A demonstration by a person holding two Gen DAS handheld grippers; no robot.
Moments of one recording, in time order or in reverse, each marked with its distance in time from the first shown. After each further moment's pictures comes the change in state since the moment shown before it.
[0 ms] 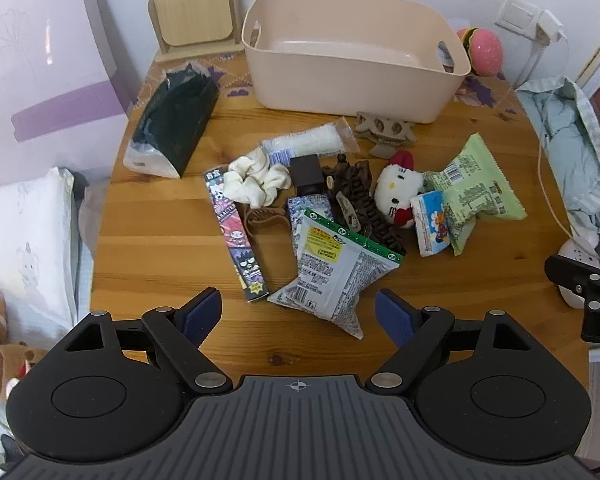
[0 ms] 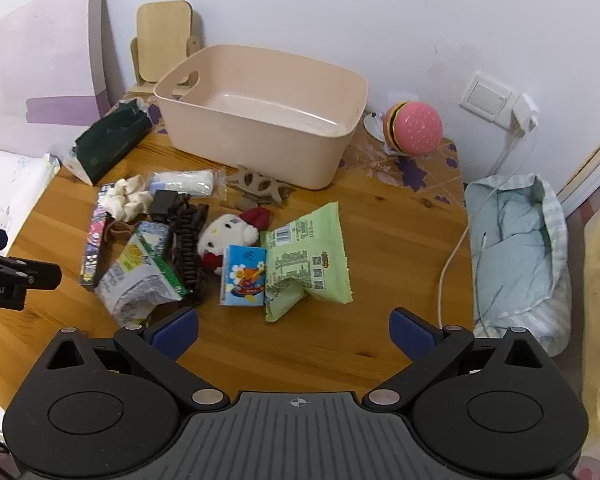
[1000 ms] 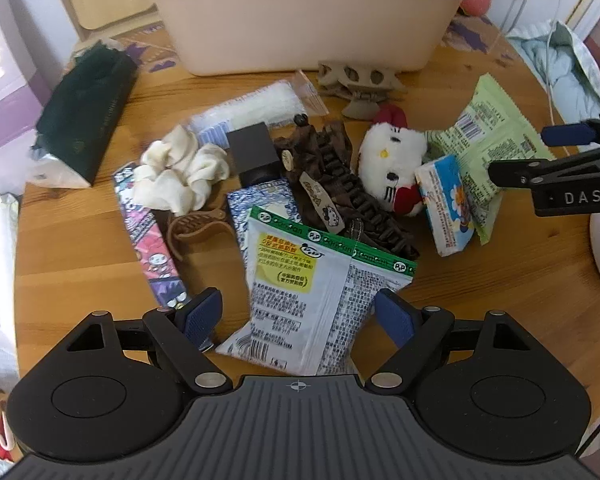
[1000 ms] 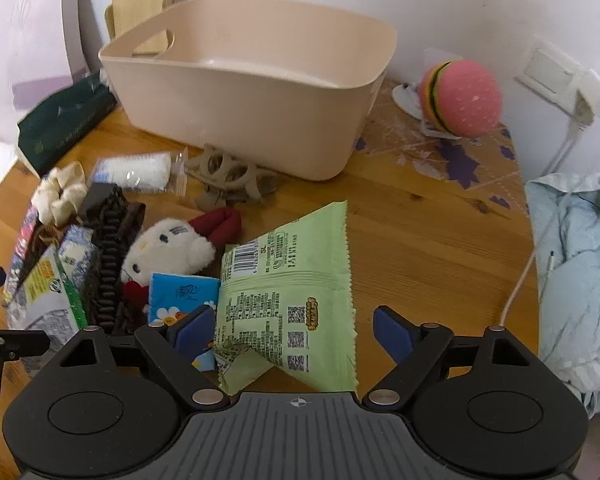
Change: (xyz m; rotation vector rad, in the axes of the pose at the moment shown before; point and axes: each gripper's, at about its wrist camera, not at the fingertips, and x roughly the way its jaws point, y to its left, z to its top) left arm 0.118 -0.026 0.008 0.212 0.047 -0.099; right arm 0.150 -0.029 0.024 0.020 0.031 0.039
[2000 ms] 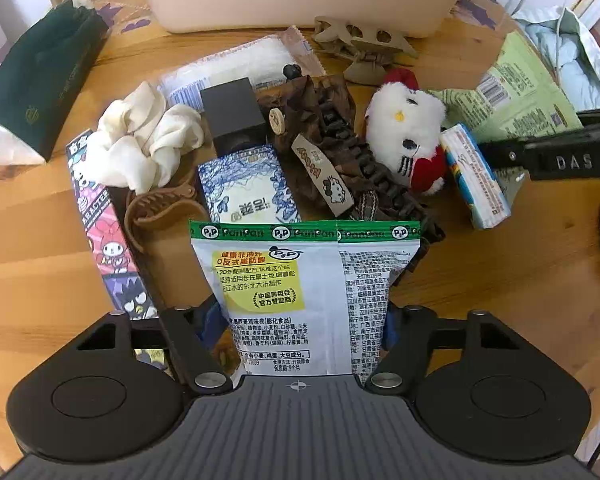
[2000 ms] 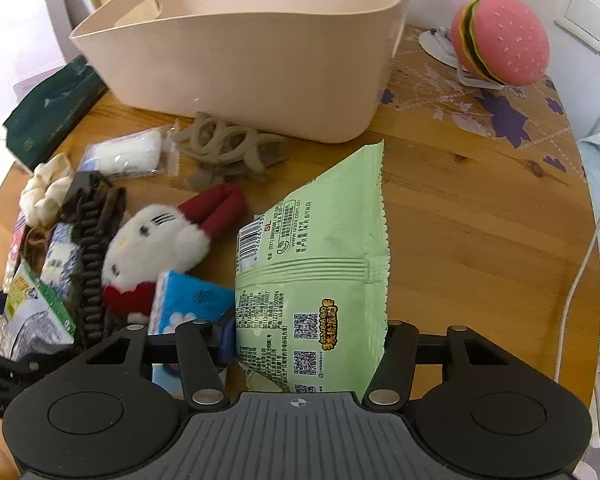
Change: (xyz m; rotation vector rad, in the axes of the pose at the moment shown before) left arm 0.045 0.006 0.000 0.067 0.071 -0.080; right arm 0.048 -0.012 0.006 0.122 0.101 0.094
